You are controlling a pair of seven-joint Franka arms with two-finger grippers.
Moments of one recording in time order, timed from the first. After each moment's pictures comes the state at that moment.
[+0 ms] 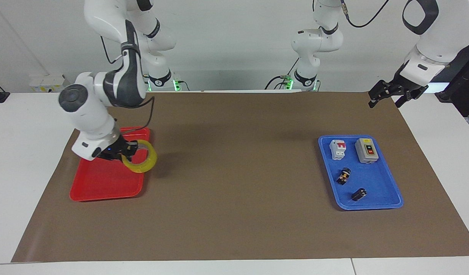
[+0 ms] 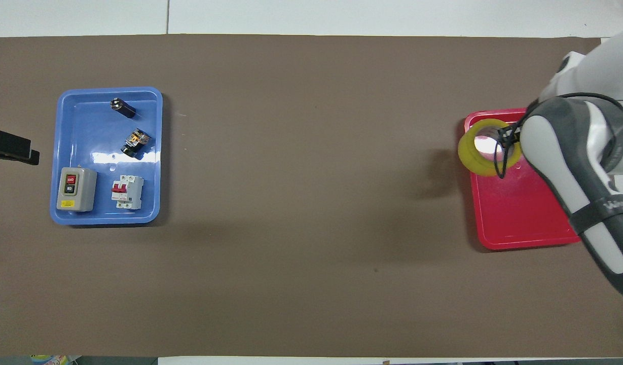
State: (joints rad) left arm -0.04 0.00 0.07 -1.58 -0.03 1.53 0.08; right arm 0.00 0.27 -0.09 -1.75 0.01 1.92 -0.37
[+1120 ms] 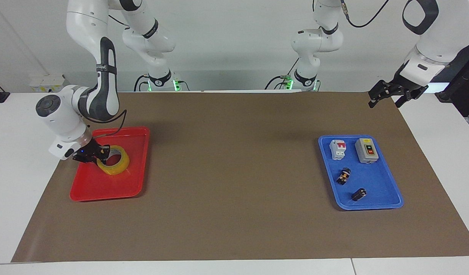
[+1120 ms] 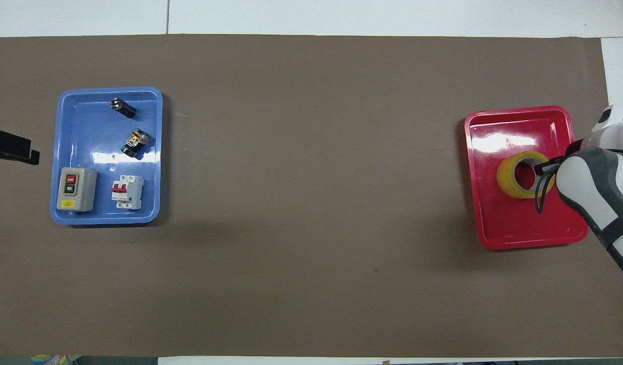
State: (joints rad) left arm -0.04 0.00 0.07 -1.58 -0.03 1.53 0.08; right arm -0.18 0.24 -0.09 -2.05 0.01 2.29 -0.52
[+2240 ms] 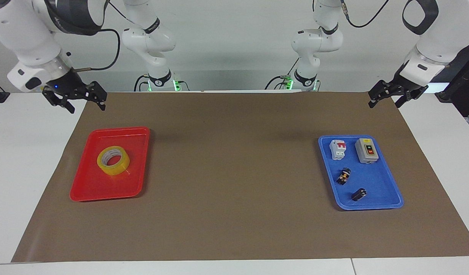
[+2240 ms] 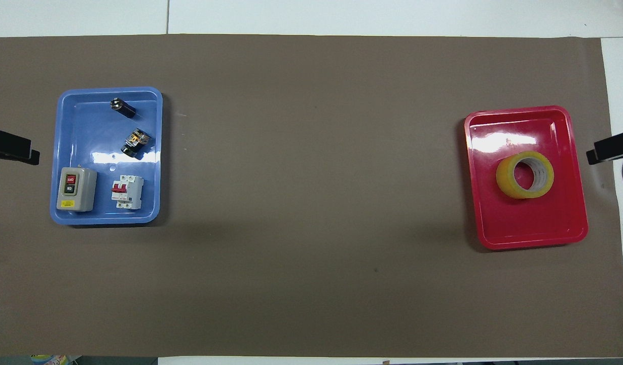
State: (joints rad) left arm -0.04 0.00 0.07 -1.58 -0.03 1.53 0.08; right arm -0.07 -0.02 -0.08 -1.58 0.01 1.50 -0.21
